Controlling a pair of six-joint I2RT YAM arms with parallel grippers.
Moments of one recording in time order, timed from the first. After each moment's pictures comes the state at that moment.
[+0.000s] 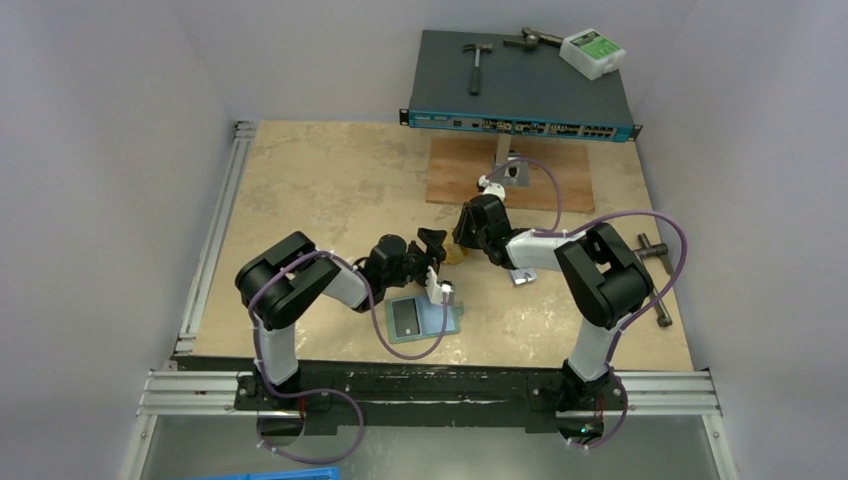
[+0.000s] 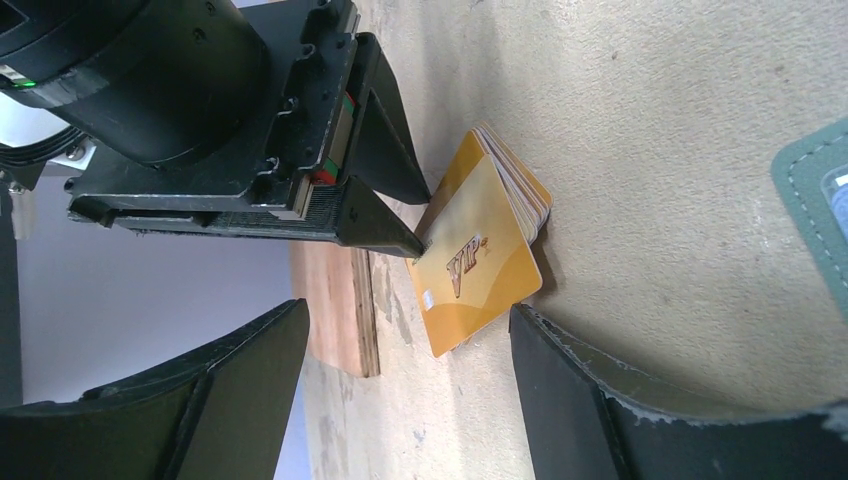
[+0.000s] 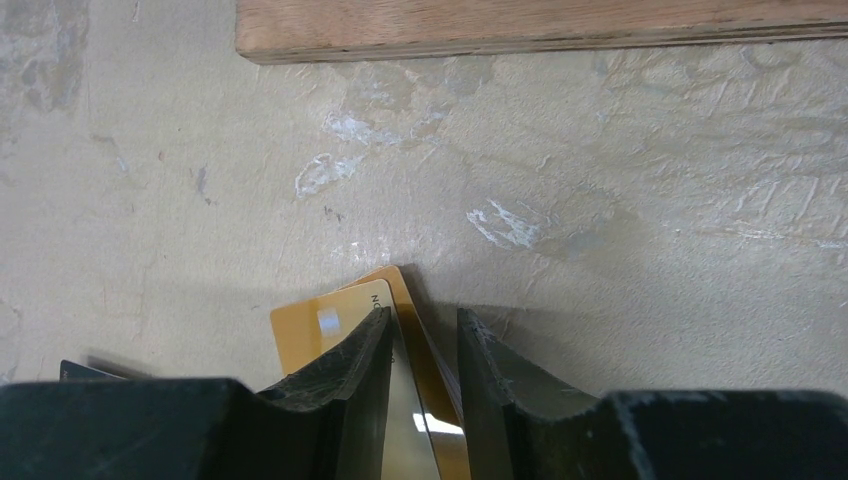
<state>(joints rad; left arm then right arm) -0.75 1.88 0.64 0.90 0.30 1.34 0.54 1.82 0.88 0.24 0.17 0.60</state>
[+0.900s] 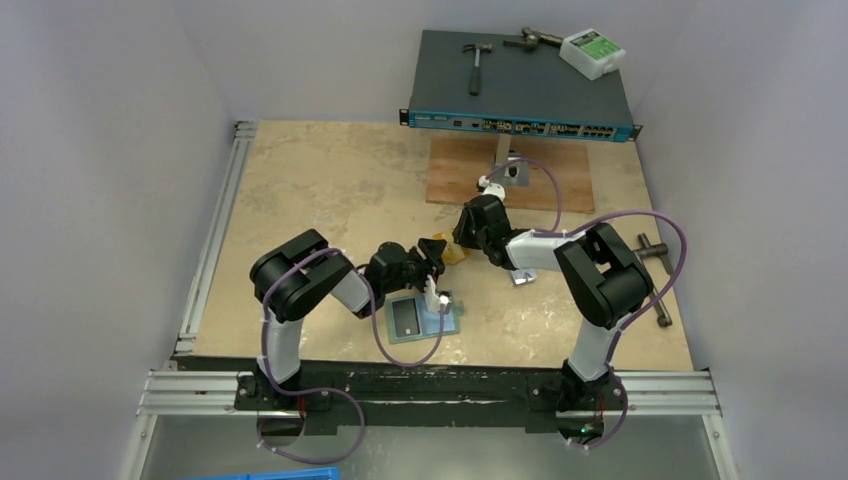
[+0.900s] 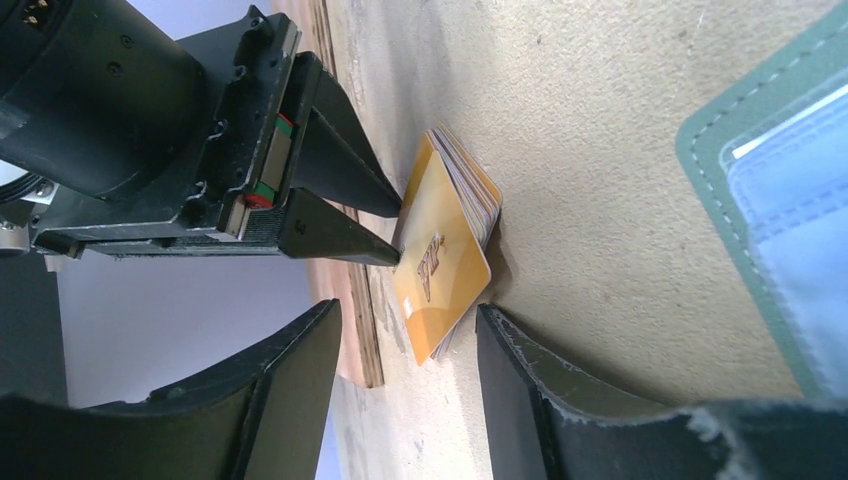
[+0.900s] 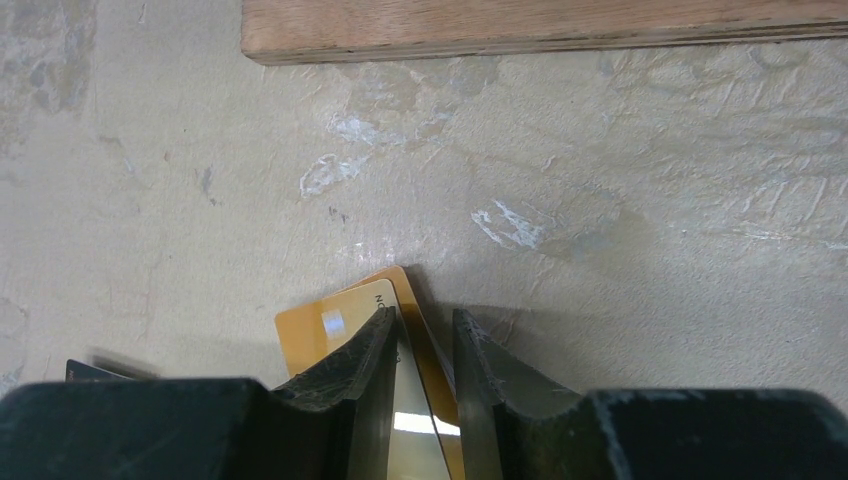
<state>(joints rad) -0.76 1.97 0.61 1.03 0.31 1.46 0.54 1.82 0.87 0.25 0.17 0.61</state>
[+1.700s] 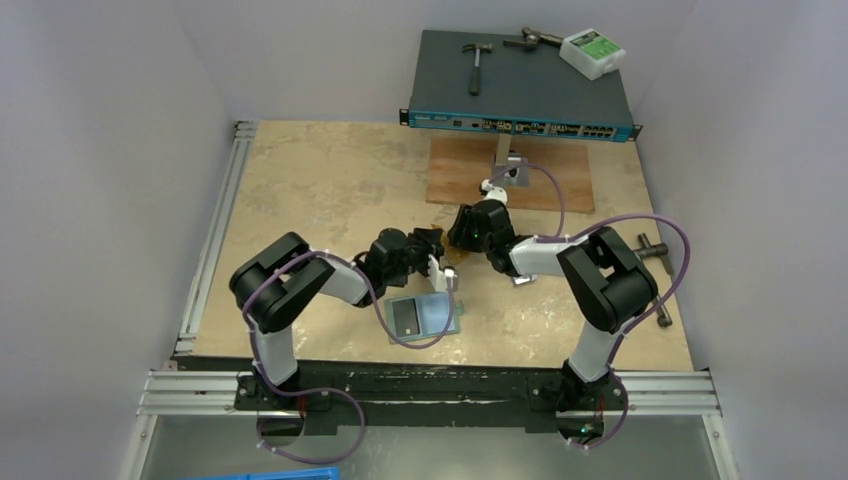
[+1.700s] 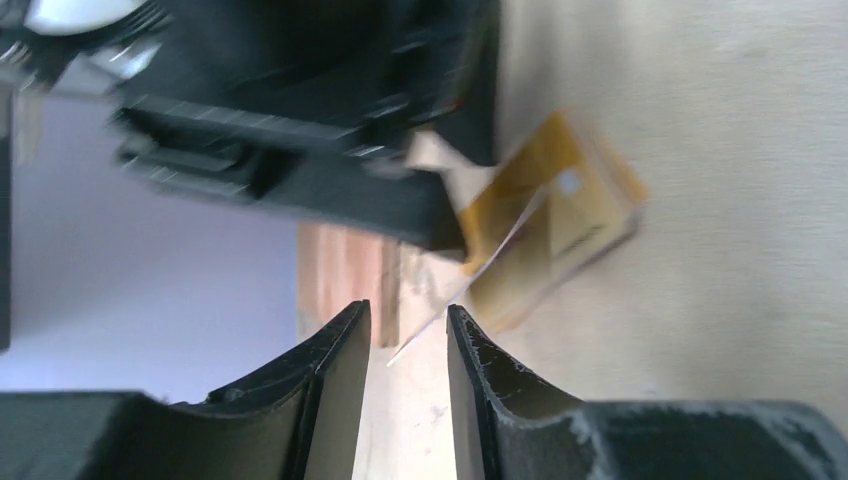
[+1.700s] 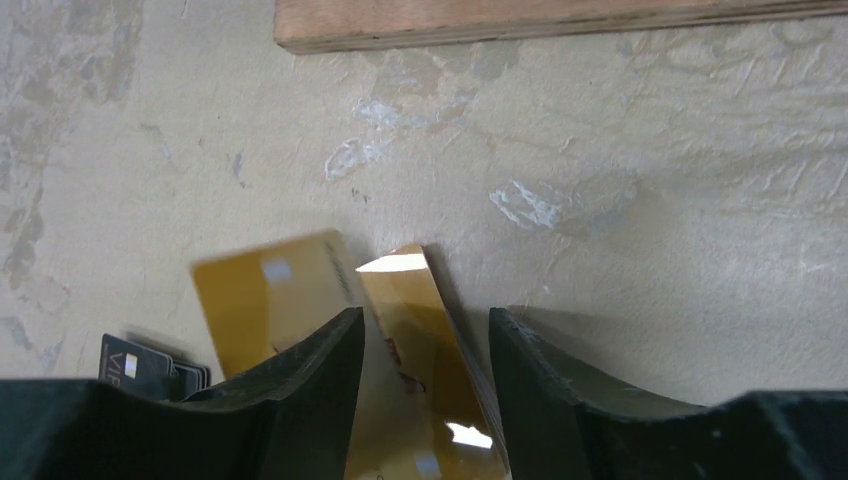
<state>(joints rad) -0.76 1.89 0.66 0.90 0.24 1.27 0.54 1.80 0.82 0.32 0.14 0.63</state>
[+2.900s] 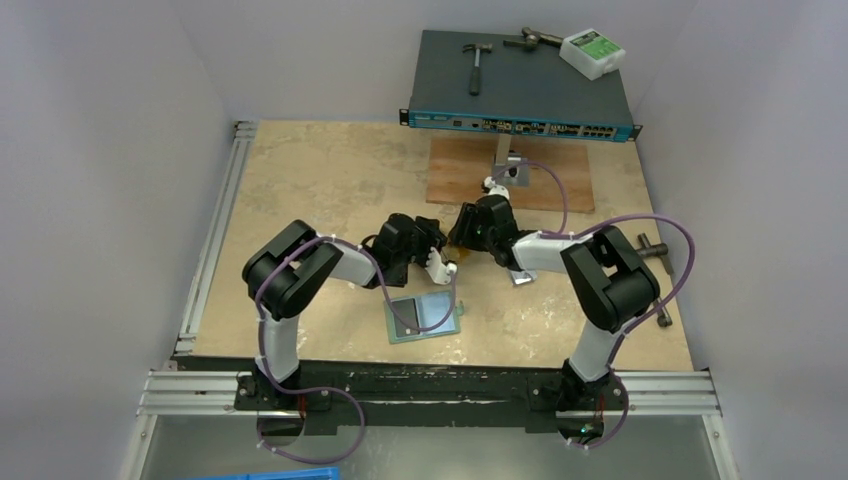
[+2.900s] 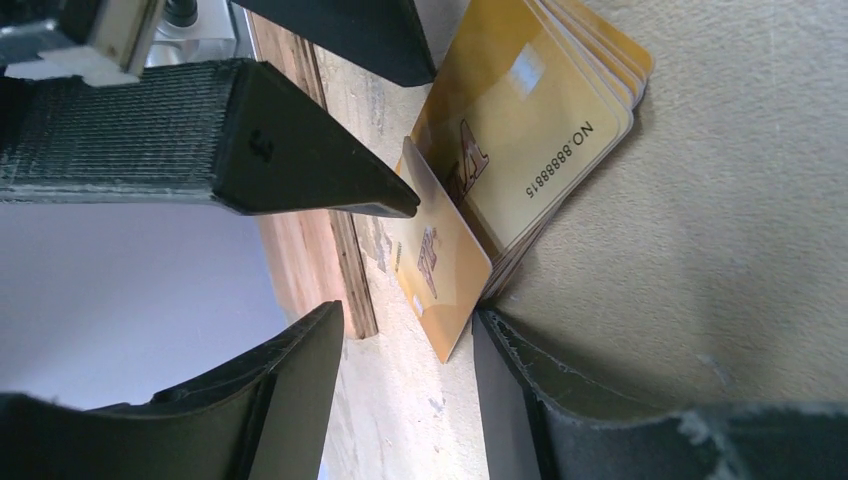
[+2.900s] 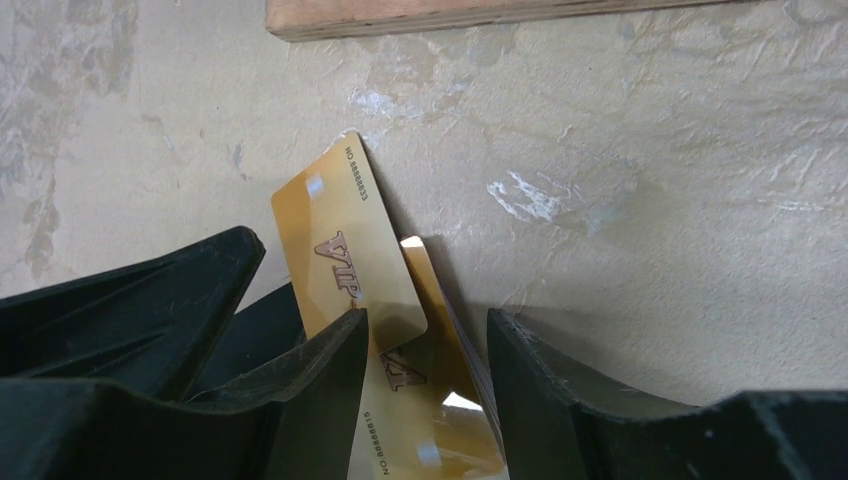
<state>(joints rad) -0.68 1.95 0.84 0.61 0.22 1.44 0.51 1.78 0.83 0.26 0.06 0.65</state>
